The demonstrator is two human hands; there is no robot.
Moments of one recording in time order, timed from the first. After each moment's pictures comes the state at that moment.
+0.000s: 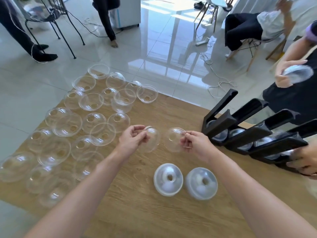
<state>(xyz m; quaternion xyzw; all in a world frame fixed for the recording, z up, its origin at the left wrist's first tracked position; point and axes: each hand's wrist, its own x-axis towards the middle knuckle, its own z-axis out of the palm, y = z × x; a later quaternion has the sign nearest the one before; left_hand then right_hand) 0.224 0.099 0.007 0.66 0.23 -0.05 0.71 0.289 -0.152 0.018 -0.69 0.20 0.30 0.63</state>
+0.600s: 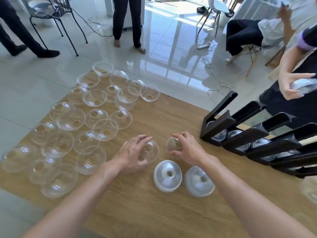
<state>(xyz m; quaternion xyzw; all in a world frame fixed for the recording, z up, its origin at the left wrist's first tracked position) 0.180 0.114 -0.026 0.95 -0.06 -0.14 0.28 0.271 -0.148 -0.002 -0.94 -0.17 0.24 0.16</state>
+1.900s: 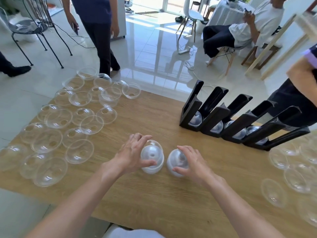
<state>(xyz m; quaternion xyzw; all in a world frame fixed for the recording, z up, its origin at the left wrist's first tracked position) 0.133 0.040 0.038 0.96 -0.10 -0.10 0.25 0.136 -0.240 0.030 -0.95 -0.14 0.17 0.21</state>
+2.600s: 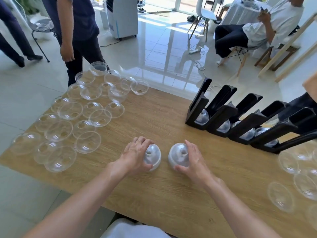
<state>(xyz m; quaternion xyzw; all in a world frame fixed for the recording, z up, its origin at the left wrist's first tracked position) 0.111 0.035 0.000 0.97 -0.07 -0.10 0.20 0.126 -0.240 0.000 -0.93 -0.11 0.17 0.32</state>
